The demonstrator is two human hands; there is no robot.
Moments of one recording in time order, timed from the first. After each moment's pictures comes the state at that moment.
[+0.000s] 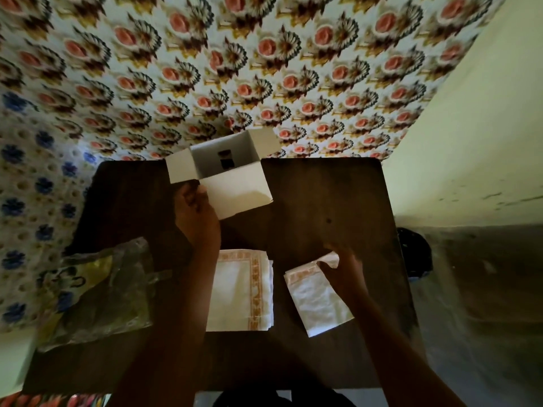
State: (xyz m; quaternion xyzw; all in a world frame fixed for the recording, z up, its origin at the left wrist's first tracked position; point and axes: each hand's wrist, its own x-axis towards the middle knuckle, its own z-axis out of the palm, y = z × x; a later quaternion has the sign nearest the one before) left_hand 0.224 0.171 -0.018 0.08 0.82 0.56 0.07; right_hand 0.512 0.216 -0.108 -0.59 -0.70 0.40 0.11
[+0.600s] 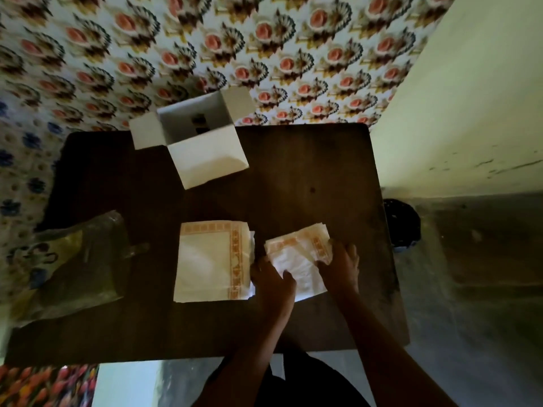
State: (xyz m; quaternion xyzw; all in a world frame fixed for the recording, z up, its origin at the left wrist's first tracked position) left_hand 0.451 0.083 -0.146 0.20 0.89 0.25 0.32; right_hand 0.559 0.175 -0.146 -0.68 -0.64 0.35 0.00
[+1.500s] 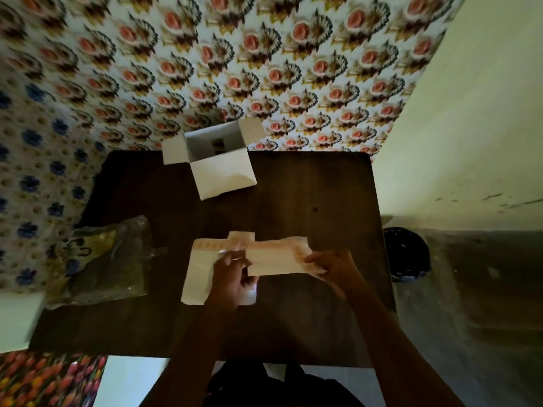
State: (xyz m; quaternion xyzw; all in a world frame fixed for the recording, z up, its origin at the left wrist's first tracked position) left_hand 0.358 0.079 -0.057 -0.09 0.69 0.54 0.48; right_hand 0.552 0.208 -0.078 -0.54 -0.41 0.73 0.14
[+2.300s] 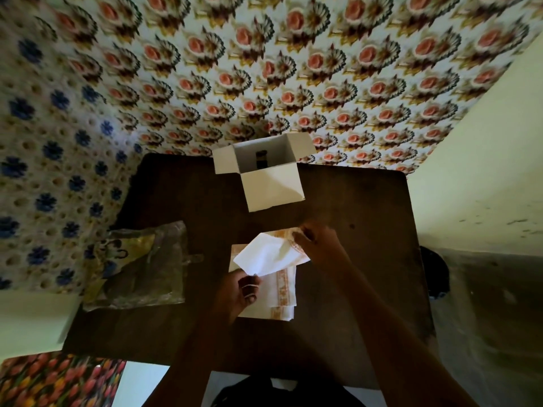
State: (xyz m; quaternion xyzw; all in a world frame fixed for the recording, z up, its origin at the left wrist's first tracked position) left_hand 0.268 0.027 -0.062 -0.11 0.65 0.50 0.56; right_hand 0.403 0.200 -0.018 -0.44 -0.77 0.46 0.08
